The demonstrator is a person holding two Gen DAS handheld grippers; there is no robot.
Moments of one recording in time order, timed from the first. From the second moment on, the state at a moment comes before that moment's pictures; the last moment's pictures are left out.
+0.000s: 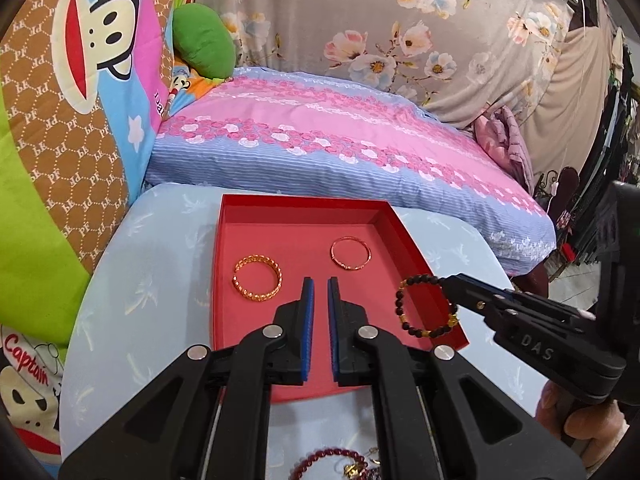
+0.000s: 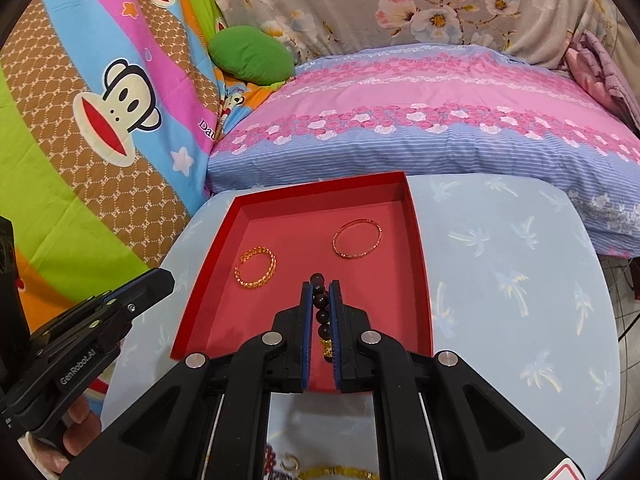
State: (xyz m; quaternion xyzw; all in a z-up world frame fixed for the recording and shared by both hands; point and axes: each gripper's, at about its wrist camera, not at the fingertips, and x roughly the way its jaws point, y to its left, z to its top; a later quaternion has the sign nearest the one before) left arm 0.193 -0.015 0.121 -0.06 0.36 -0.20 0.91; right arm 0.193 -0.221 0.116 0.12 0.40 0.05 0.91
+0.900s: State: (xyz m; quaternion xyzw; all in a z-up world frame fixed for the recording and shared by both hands) left arm 0.061 0.043 0.027 -0.04 0.48 -0.18 0.86; right arm 0.114 -0.223 0.100 0.12 0.41 0.04 0.90
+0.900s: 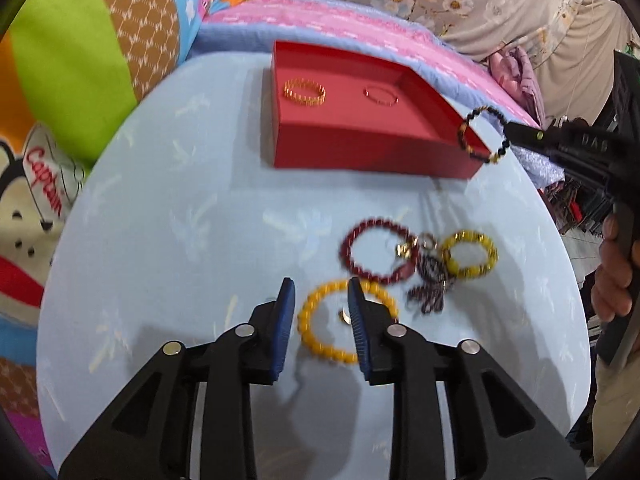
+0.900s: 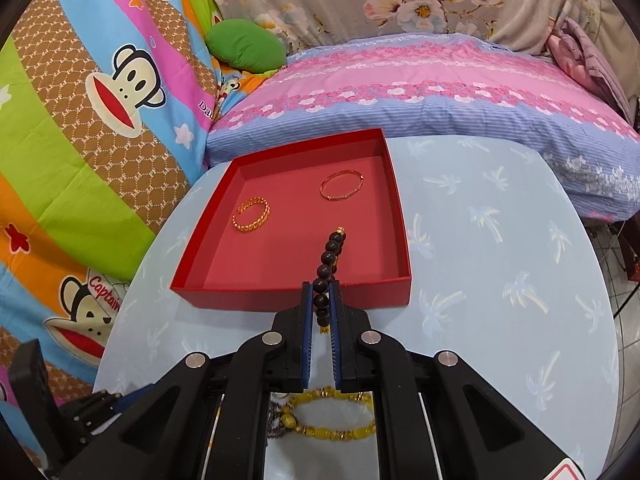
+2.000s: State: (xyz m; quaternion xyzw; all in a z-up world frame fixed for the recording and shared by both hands) left arm 0.102 0.014 0.113 -0.05 0.39 -0.23 0.89; right arm 0.138 -0.225 0.123 0.11 0.39 0.05 0.91
